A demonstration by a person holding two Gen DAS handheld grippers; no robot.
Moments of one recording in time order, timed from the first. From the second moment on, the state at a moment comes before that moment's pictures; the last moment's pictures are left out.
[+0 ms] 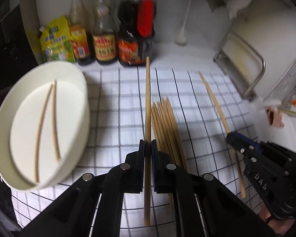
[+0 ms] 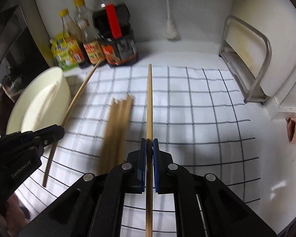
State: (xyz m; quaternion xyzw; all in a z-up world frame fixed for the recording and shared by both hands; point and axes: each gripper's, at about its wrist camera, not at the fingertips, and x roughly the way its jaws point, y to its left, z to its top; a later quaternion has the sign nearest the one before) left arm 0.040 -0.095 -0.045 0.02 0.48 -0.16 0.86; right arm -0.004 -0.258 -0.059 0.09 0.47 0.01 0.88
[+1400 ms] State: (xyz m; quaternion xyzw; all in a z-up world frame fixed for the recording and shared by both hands) left arm 0.125 0.143 -0.066 0.00 0.52 -0.06 0.85; right arm 0.128 0.008 -0.085 0.04 0.53 0.13 0.84
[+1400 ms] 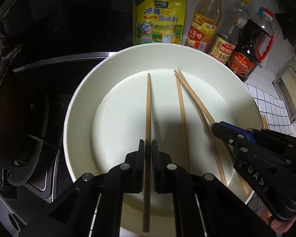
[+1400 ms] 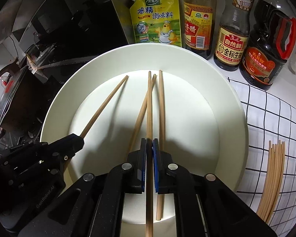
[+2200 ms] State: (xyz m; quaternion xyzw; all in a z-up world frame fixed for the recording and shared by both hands) left arm 0.091 0.152 -0.036 -0.02 0.49 -0.03 0.87; right arm 0.081 -0.015 -0.051 0.05 0.50 0.13 0.86
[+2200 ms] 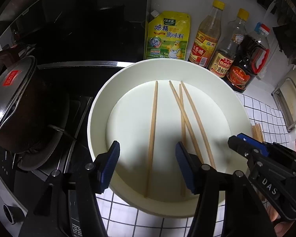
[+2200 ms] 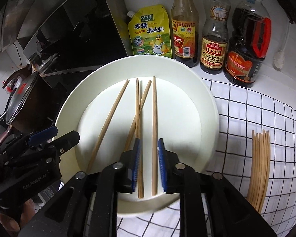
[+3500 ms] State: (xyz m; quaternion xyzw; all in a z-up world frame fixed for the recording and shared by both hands) left arm 0.025 0.042 -0.026 0.00 0.48 -0.08 0.87; right arm -0.016 -0.160 -0.048 0.07 0.49 0.04 0.87
